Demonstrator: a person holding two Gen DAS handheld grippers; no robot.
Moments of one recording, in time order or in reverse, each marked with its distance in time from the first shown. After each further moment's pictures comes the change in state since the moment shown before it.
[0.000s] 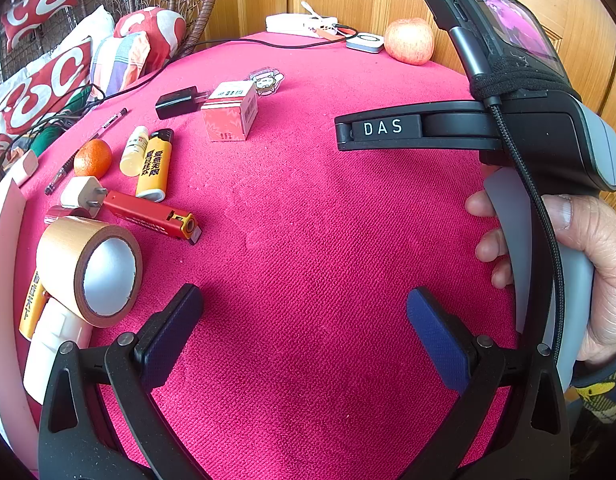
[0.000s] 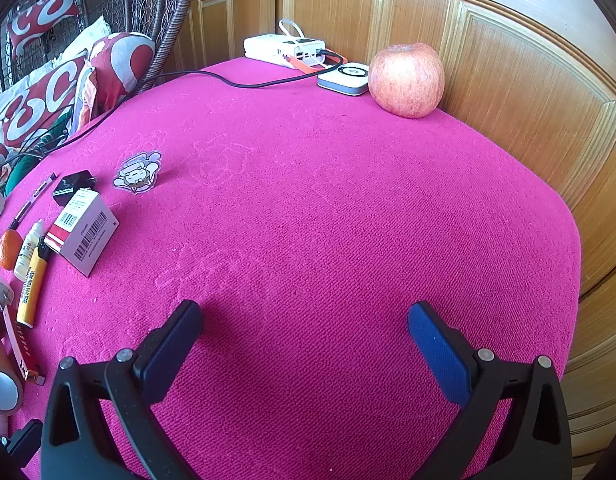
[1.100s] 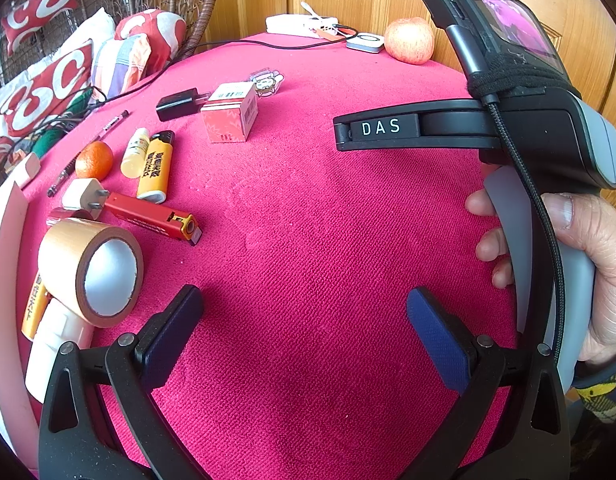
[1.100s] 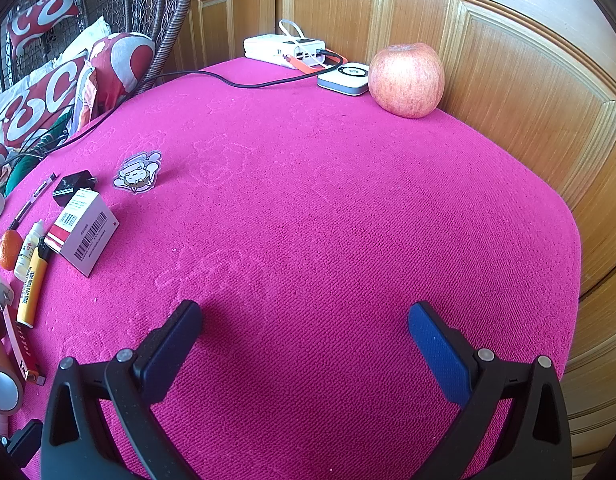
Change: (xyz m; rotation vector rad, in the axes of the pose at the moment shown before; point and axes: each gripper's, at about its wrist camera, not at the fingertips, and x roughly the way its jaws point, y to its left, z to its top) left arm 0.000 -0.003 0.001 0.000 -0.002 0.018; right arm 0.000 0.000 0.000 0.000 0.000 0.001
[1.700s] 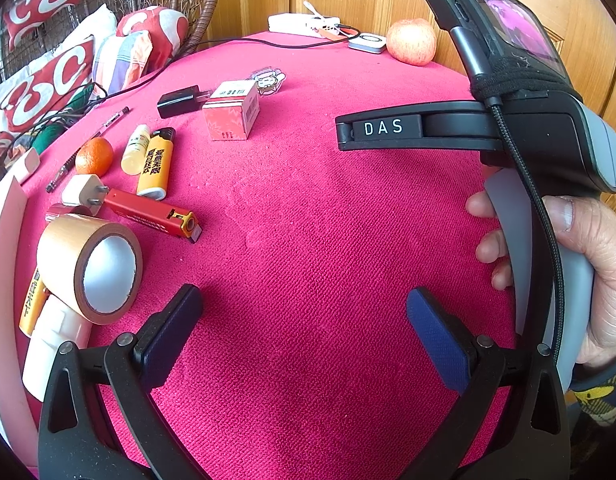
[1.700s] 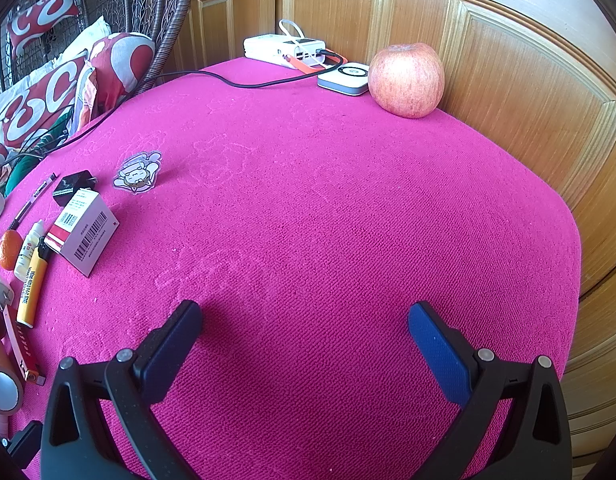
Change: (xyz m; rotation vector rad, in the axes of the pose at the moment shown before) left arm 0.001 0.003 0.000 -0.013 0.003 -0.013; right arm 0.000 0.000 0.000 0.000 0.000 0.000
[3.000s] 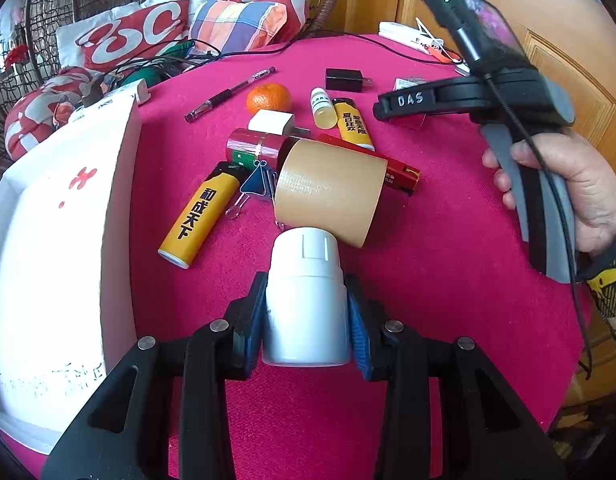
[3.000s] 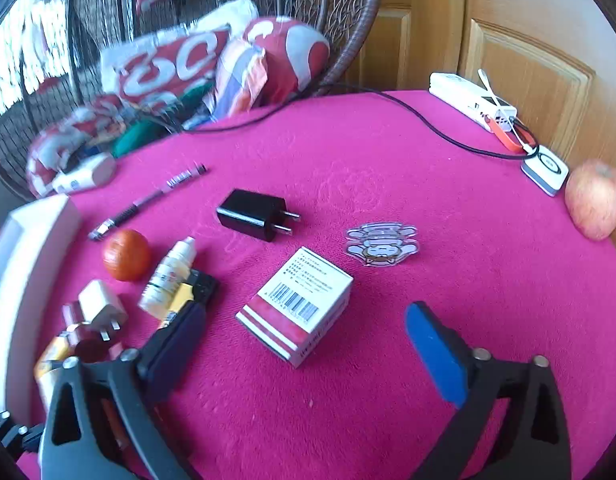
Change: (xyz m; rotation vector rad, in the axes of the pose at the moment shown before) left arm -0.046 0.113 -0.032 -0.191 0.009 0.129; right arm 0.013 0.134 0.033 -0.332 -0.005 0.305
